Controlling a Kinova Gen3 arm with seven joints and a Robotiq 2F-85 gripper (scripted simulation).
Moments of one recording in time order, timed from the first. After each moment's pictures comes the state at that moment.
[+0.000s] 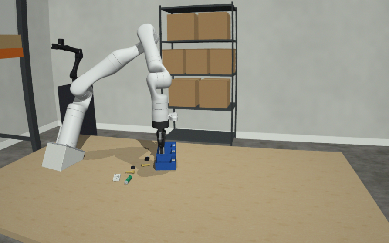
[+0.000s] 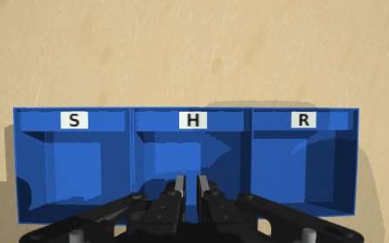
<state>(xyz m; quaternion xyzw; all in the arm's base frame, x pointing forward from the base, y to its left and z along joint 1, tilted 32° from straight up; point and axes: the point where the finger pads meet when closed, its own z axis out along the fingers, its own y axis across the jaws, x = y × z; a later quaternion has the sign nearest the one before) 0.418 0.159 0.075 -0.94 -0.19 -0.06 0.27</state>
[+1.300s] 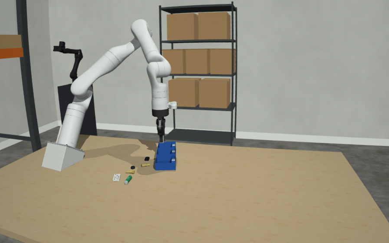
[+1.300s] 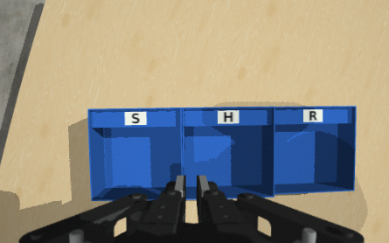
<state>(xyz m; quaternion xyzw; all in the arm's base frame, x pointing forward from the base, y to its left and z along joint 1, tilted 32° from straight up) 0.404 0.161 0.129 -0.95 -0.18 -0.06 0.27</state>
